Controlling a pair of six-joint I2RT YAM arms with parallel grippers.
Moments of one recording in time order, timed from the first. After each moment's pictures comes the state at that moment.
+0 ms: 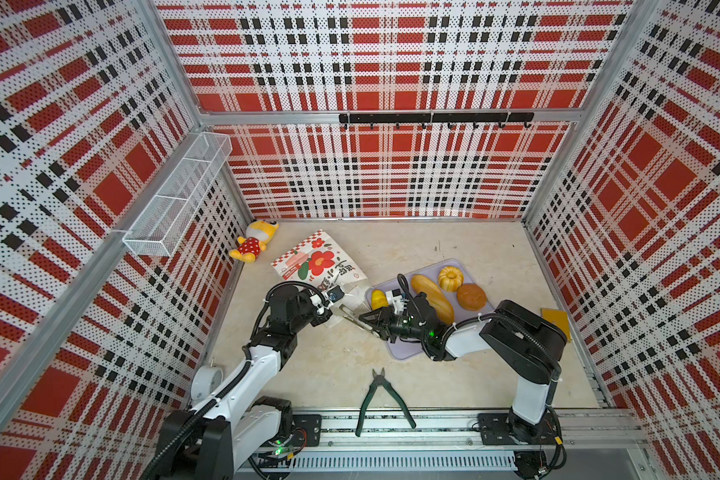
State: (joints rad) left arm -0.18 1.03 0.45 0.17 0.32 0.86; right arm 0.86 1.87 0.71 0.91 -0.41 1.50
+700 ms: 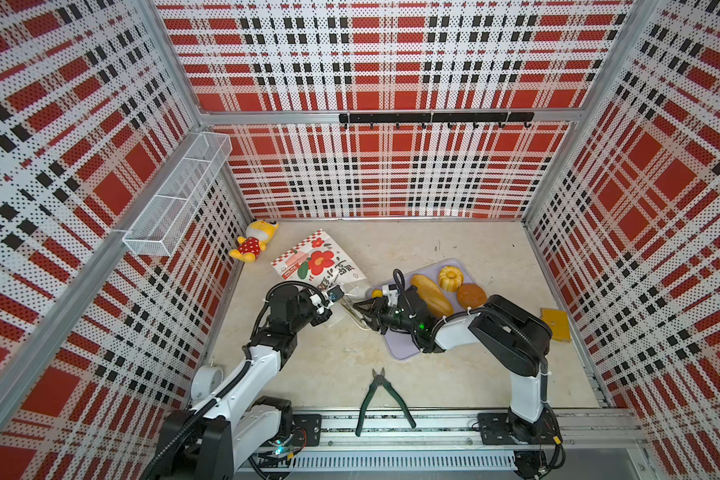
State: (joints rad) left arm -0.18 1.03 0.45 0.17 0.31 0.86; right arm 0.86 1.98 0.85 0.91 -0.31 1.65
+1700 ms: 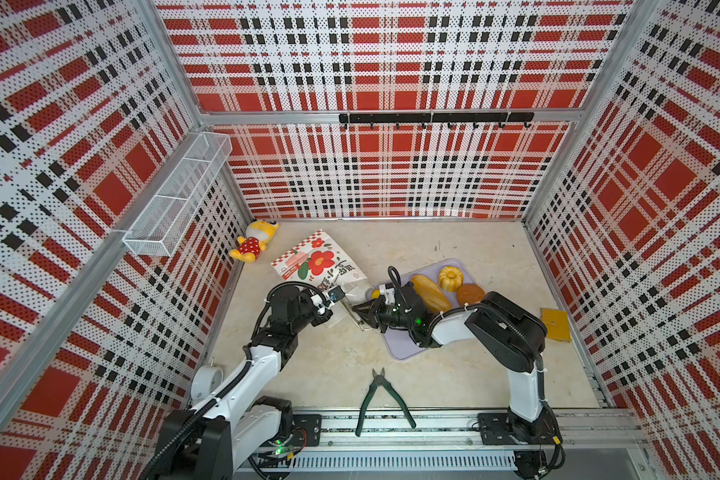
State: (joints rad) left arm -0.20 1.03 0.45 0.17 0.29 0.86; right arm 0.84 2.00 0.90 0.80 -0.39 1.57
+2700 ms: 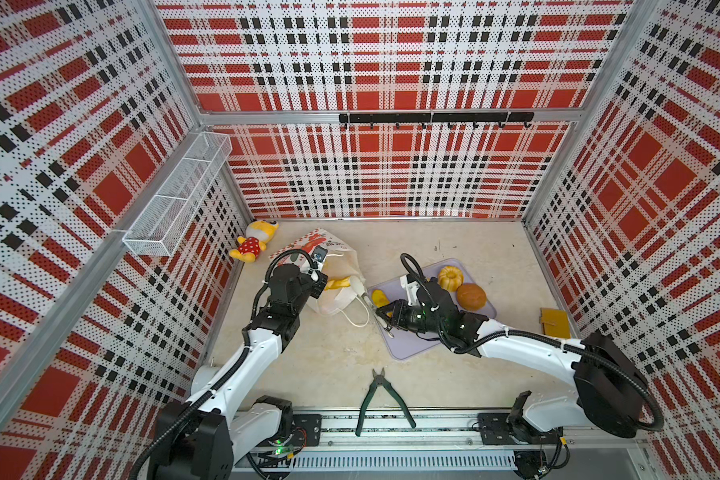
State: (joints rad) left arm -0.23 1.09 0.66 0.16 -0.03 0.41; right arm 0.88 1.39 0.80 0.11 -0.19 1.04
